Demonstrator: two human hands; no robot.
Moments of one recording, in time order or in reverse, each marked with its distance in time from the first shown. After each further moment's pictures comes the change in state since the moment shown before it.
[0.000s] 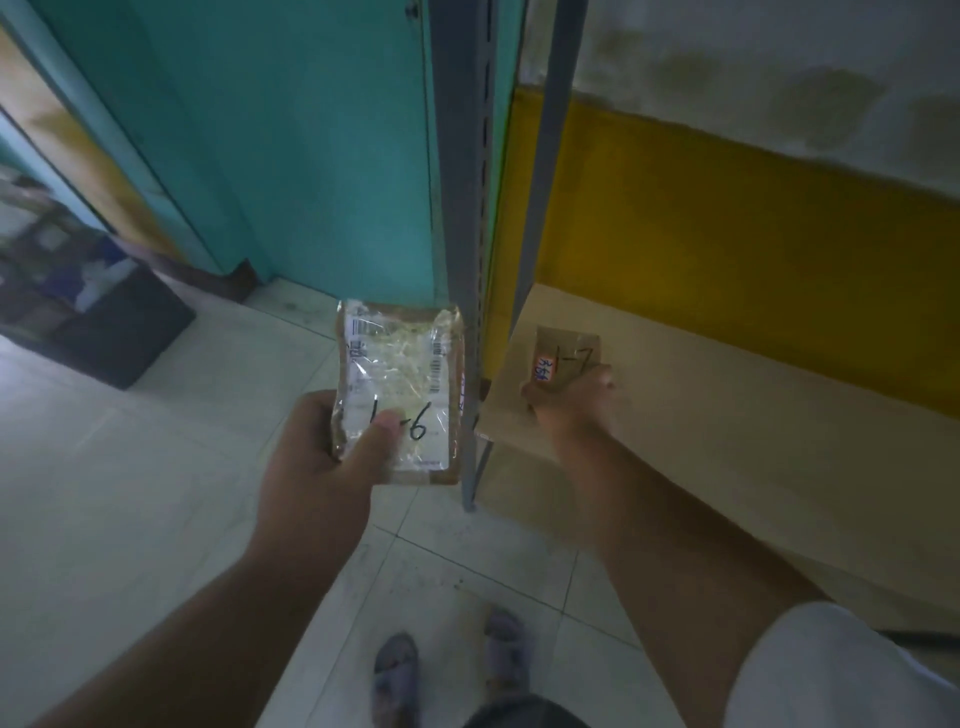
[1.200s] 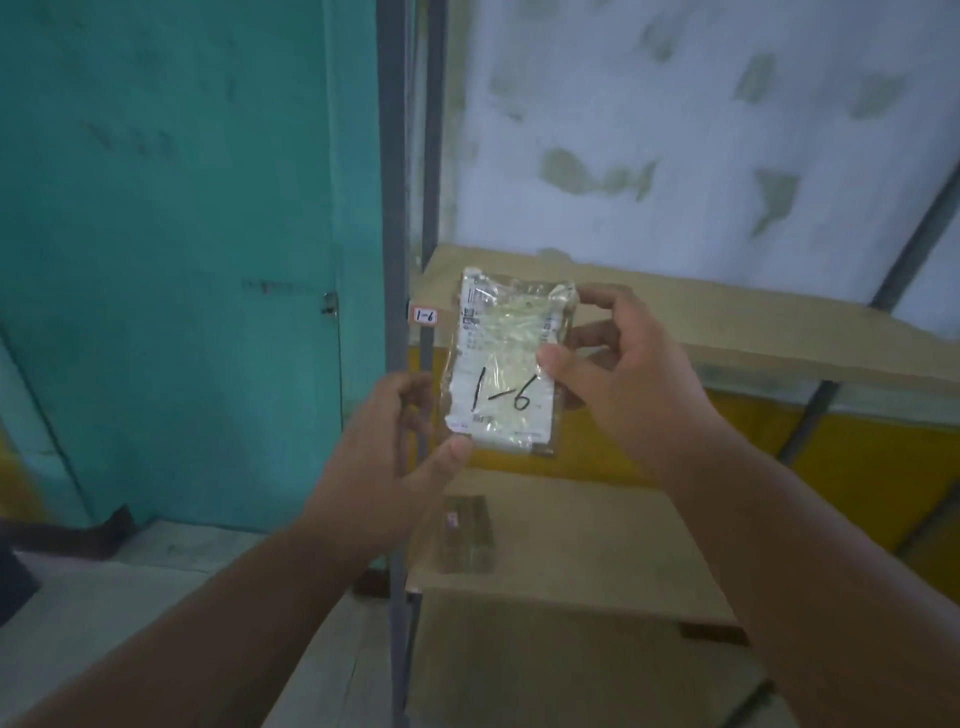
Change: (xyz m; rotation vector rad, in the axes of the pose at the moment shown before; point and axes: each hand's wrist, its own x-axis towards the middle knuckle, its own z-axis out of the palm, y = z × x) left_hand -0.061 0.168 -0.073 -0.033 -0.312 0.856; right_hand -0.294 -0.116 -0.323 0.420 0.208 -0.758
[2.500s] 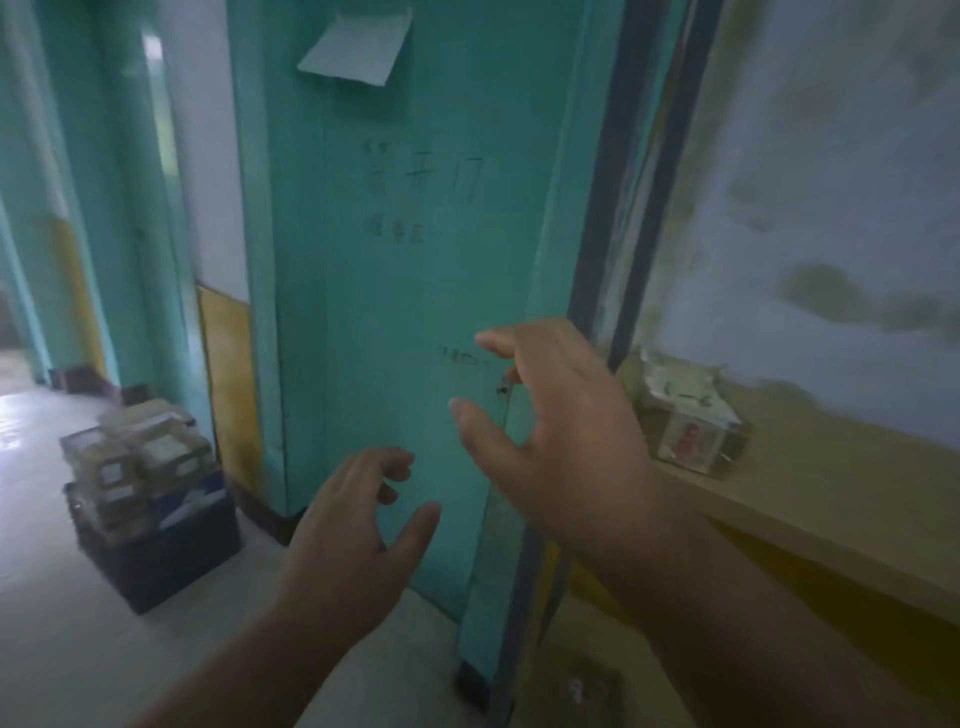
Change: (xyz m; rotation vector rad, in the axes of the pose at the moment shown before) left_hand 0.026 -0.064 -0.064 0.487 0.471 -0.207; right_hand 0.095 -0.048 0.134 -0.174 -0.106 -0.892
